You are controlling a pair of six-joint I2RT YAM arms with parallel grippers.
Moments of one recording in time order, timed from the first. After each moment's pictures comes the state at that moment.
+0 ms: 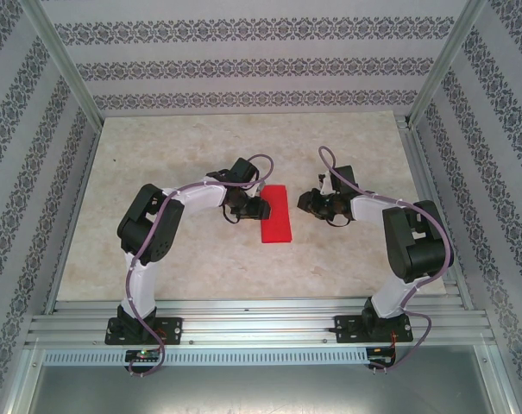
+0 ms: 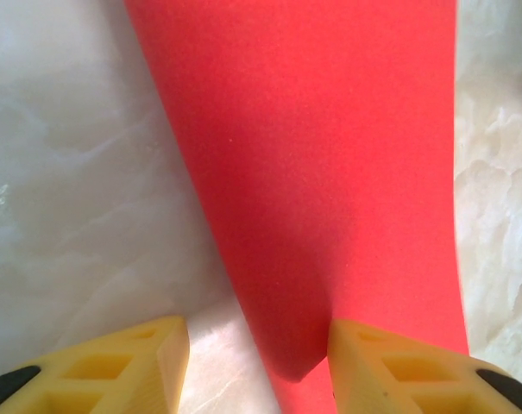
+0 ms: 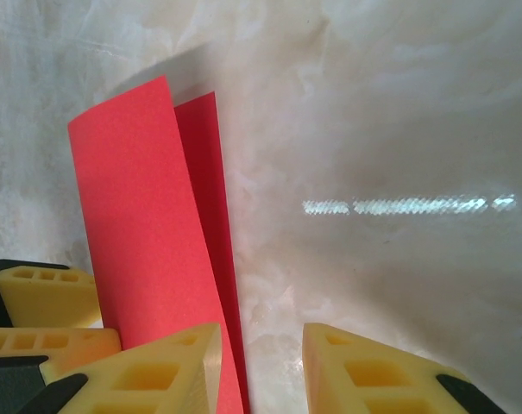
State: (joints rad) left arm -0.59 2.05 1.38 -0.50 0.38 -0.45; right arm 0.22 1.71 0.85 -0.10 -0.50 0.57
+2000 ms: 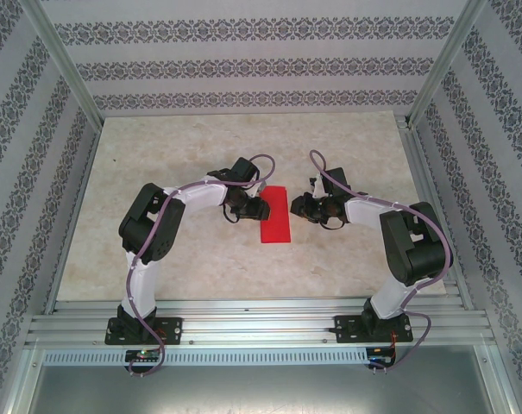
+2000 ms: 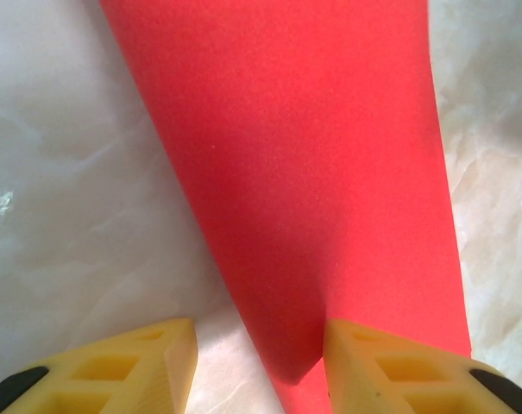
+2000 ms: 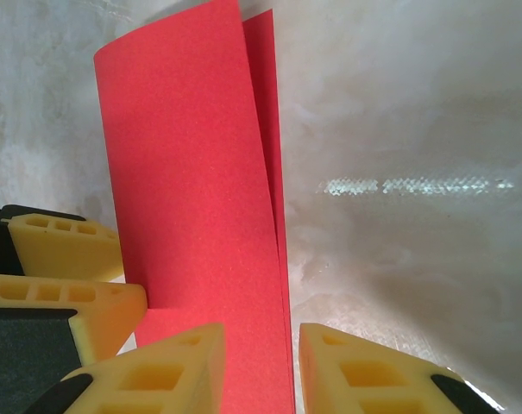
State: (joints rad) left arm -0.59 2.07 1.40 -0.52 0.38 -0.40; right arm 0.29 1.70 0.84 -0.12 -0.50 0.57
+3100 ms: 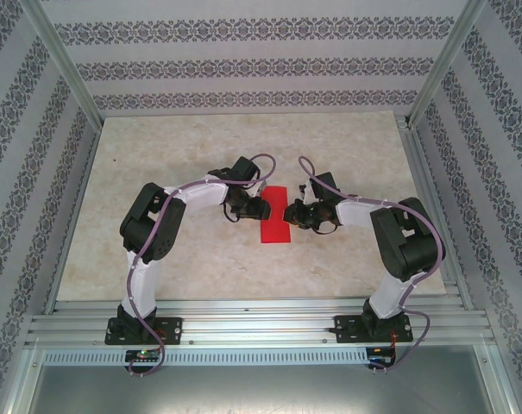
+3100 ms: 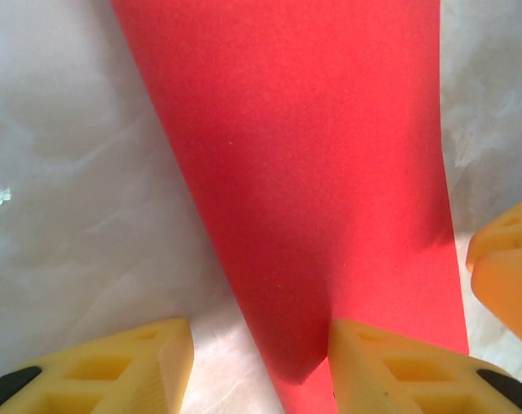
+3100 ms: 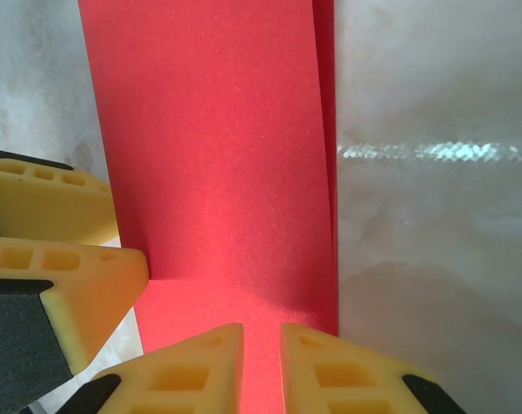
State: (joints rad) left arm -0.59 2.08 1.42 -0.54 0.38 -0.40; right arm 0.36 1.75 0.84 -0.11 -0.54 0.60
